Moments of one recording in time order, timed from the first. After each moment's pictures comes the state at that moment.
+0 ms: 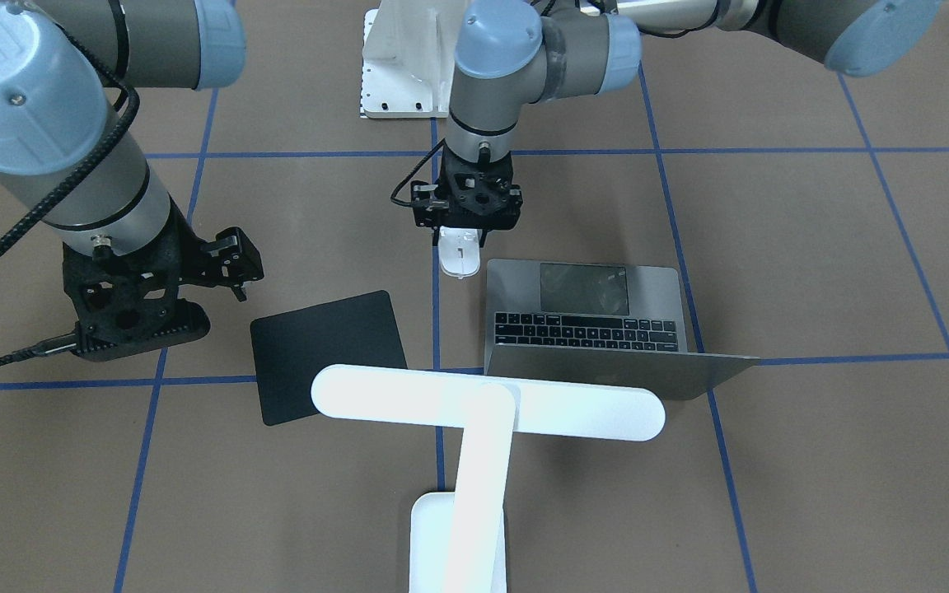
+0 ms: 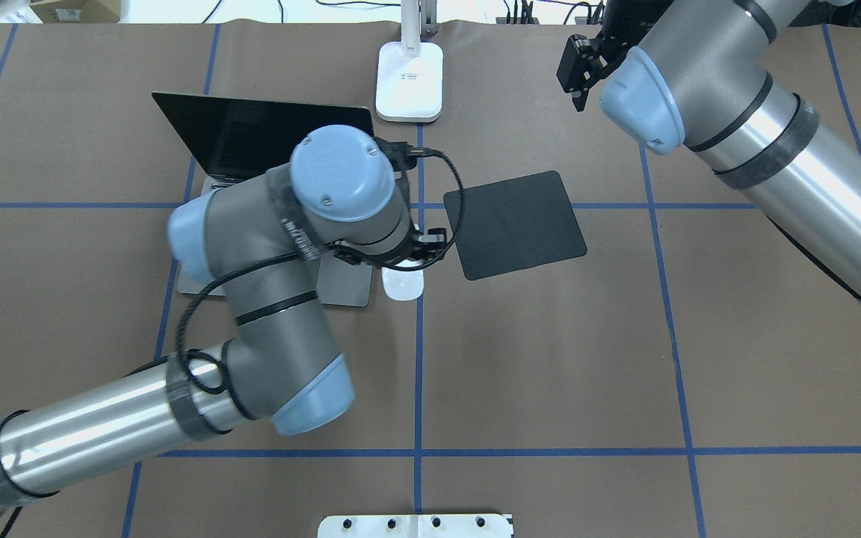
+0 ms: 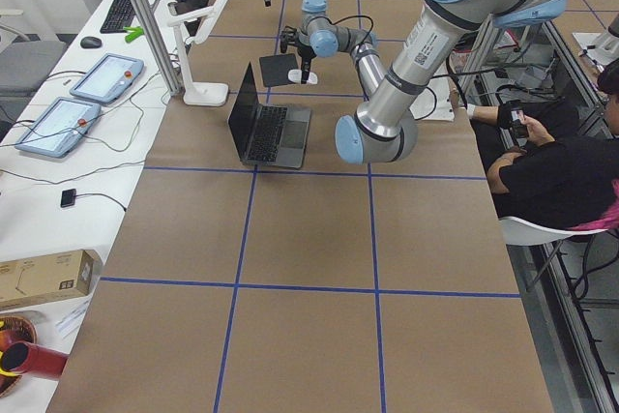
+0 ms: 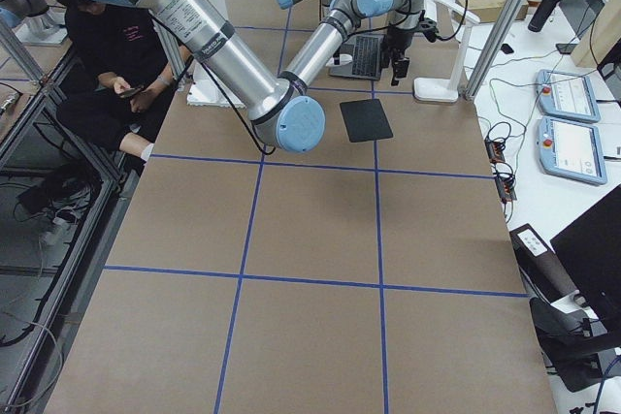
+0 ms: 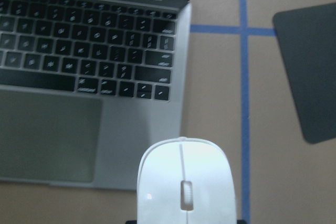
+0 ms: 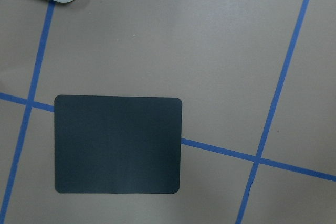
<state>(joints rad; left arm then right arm) -0.52 -2.42 -1.58 -1.62 -1.83 -1.26 1.00 -0.74 1.63 -2.07 2.16 0.43</state>
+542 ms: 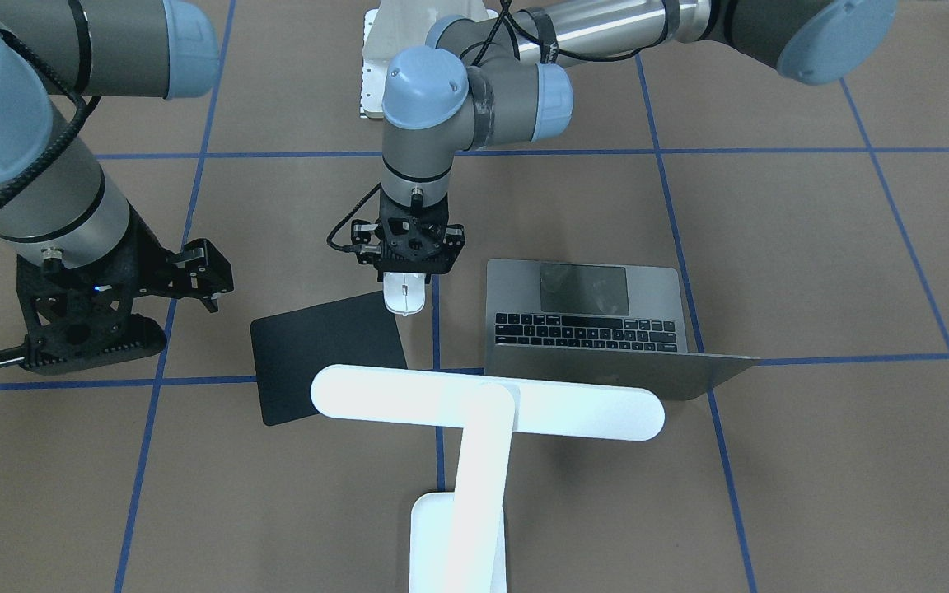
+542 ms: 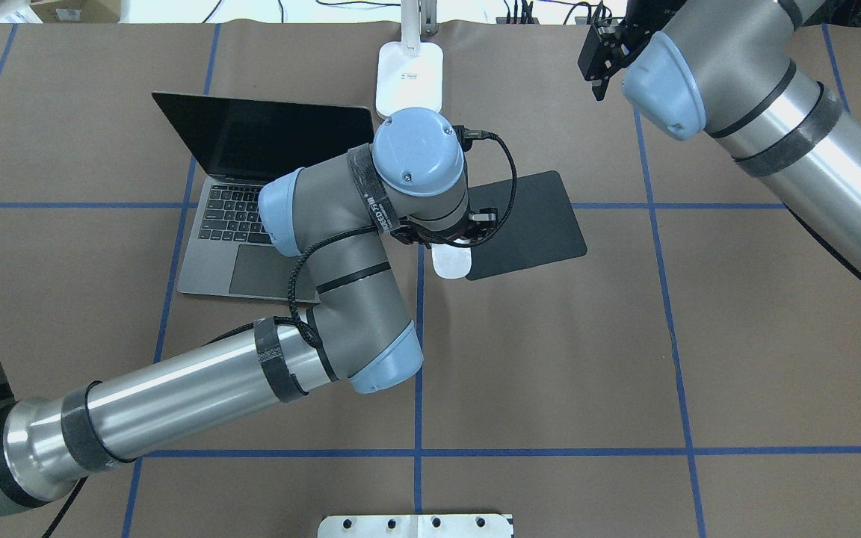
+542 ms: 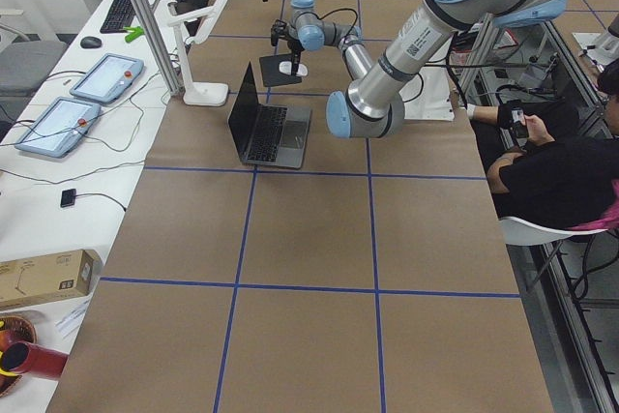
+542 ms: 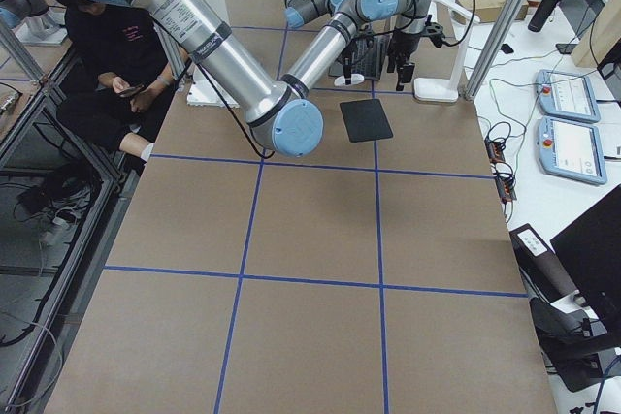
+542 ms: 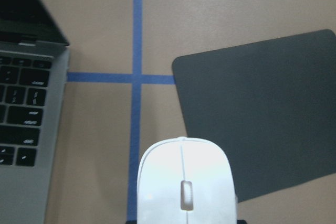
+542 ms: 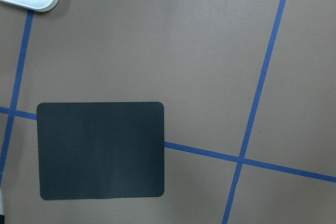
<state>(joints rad) -0.53 -2.57 -1.30 -1.78 -1.83 -1.26 1.04 -0.77 1.63 -2.07 2.17 0.43</state>
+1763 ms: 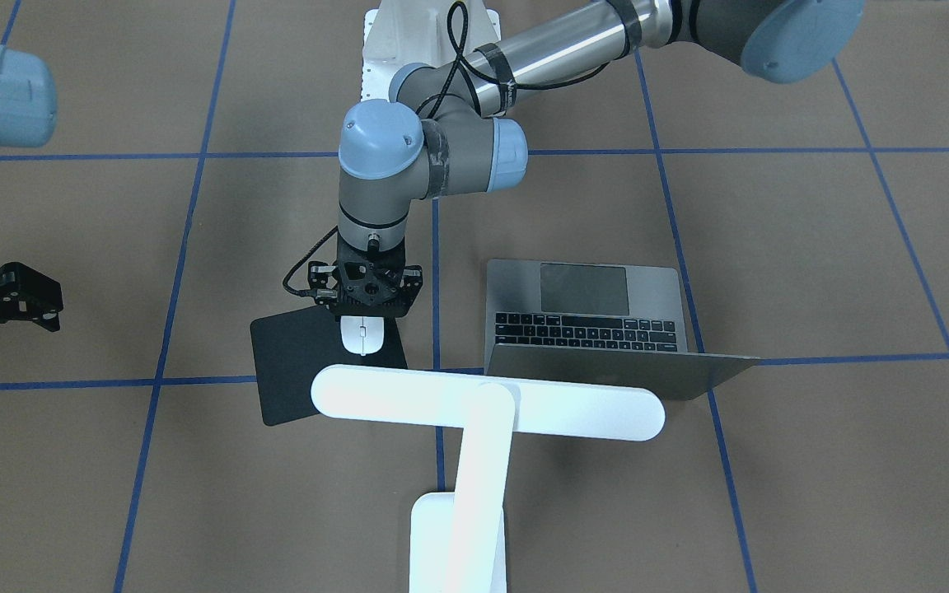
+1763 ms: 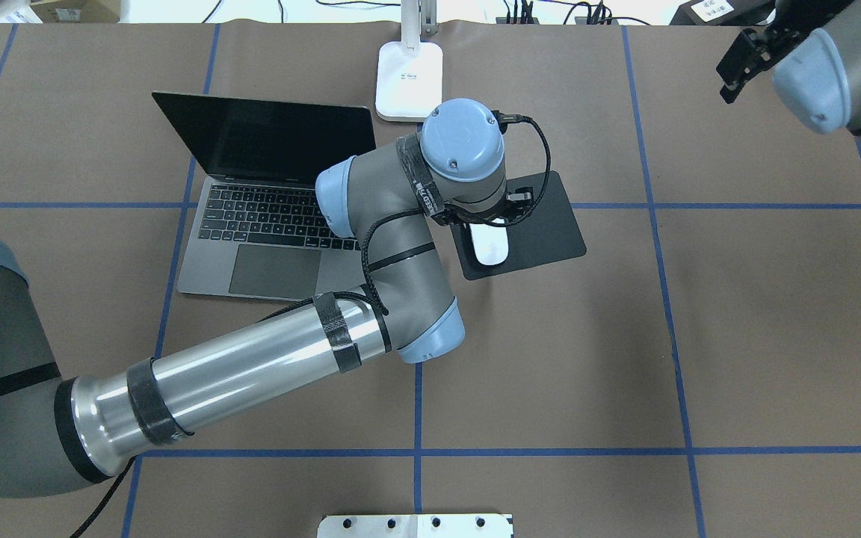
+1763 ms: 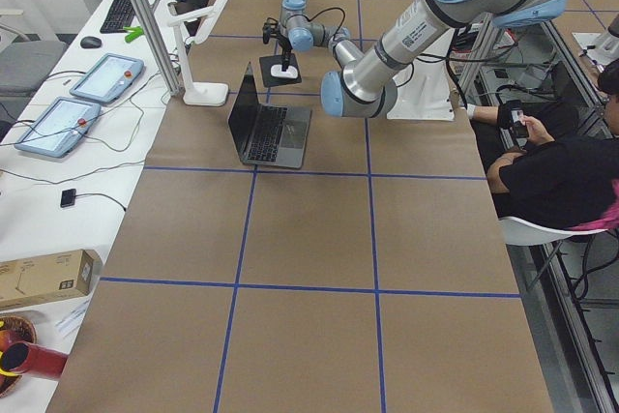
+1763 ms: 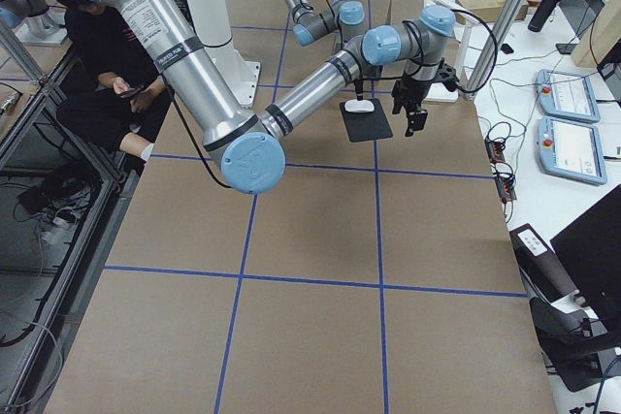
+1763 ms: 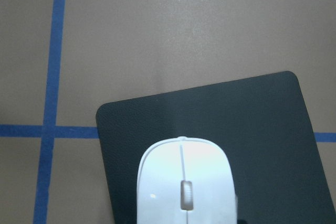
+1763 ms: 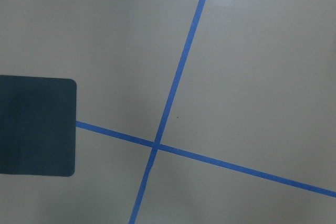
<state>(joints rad) -0.53 -2.70 -1.06 -1.95 -1.81 -1.29 1.20 -1.04 1.71 -1.96 2.23 0.14</state>
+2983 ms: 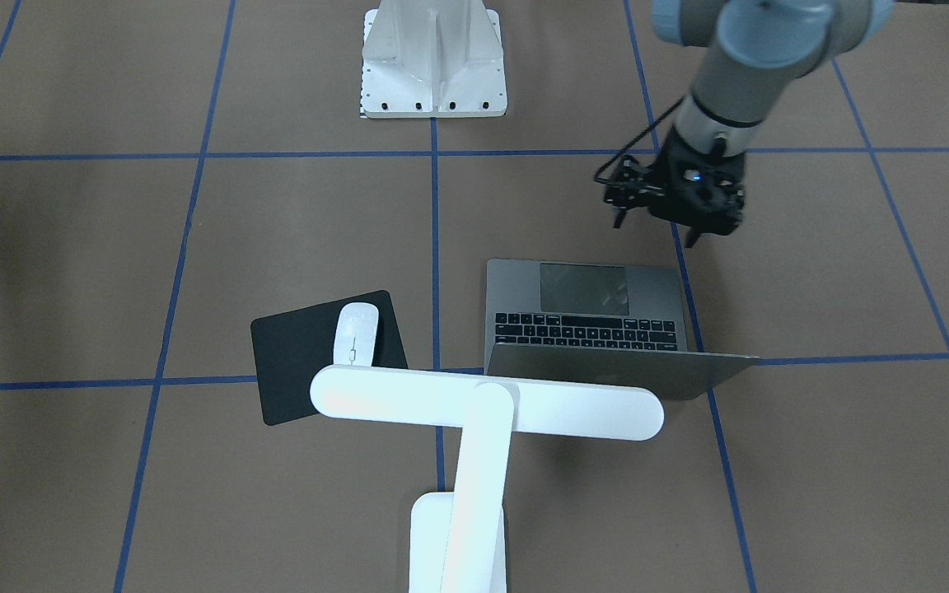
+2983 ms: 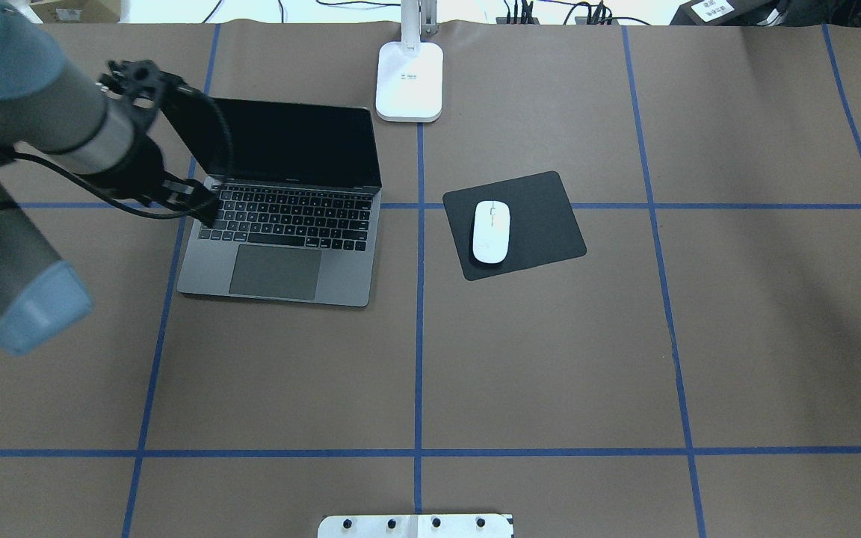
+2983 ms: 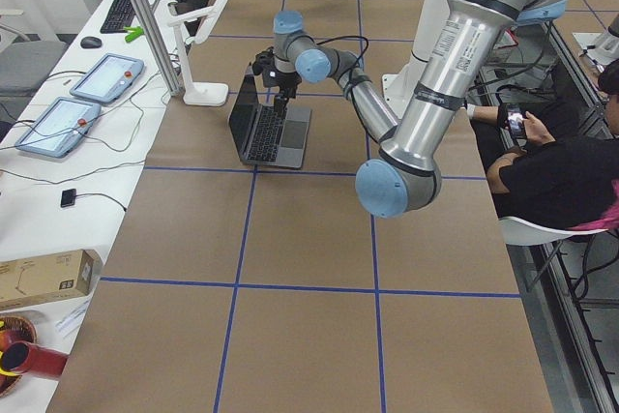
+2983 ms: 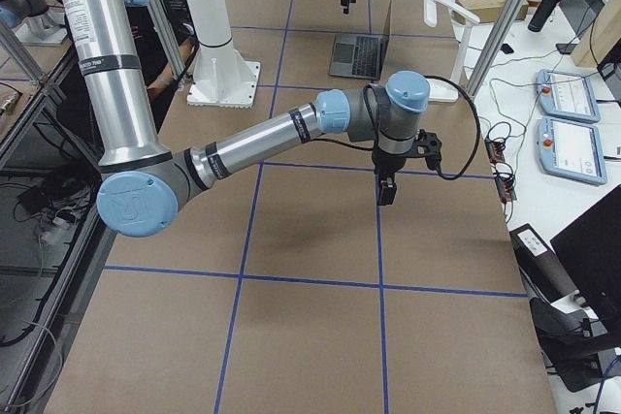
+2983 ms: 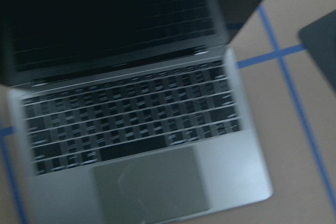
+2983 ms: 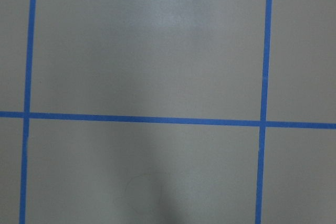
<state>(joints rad) -0.92 -1.93 -1.96 -1.48 -2.13 -0.53 1.44 -1.37 1.80 -1.89 2.31 0.15</state>
